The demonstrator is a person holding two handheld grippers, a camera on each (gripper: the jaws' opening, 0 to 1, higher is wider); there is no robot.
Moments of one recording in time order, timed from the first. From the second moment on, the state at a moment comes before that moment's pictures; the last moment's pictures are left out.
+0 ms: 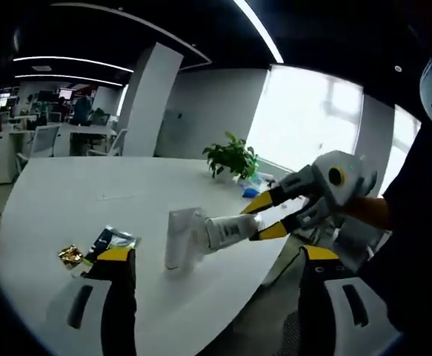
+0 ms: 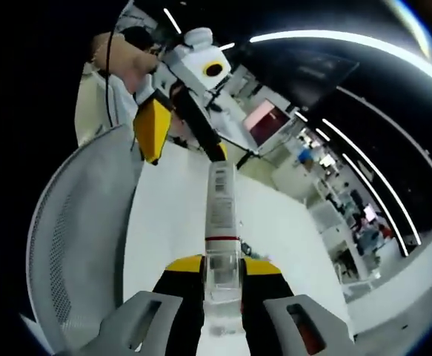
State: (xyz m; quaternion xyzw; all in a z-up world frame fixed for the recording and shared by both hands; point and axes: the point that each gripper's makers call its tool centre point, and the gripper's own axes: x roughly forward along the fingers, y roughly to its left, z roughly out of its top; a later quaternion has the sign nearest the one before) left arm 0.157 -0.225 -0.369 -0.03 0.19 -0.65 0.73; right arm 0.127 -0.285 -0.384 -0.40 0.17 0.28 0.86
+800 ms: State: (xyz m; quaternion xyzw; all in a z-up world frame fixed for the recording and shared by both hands) left arm 0.150 -0.239 -0.361 -0.08 0.22 -0.68 0.70; right arm 0.119 -0.271 -0.374 -0.44 0.14 0.29 0.83
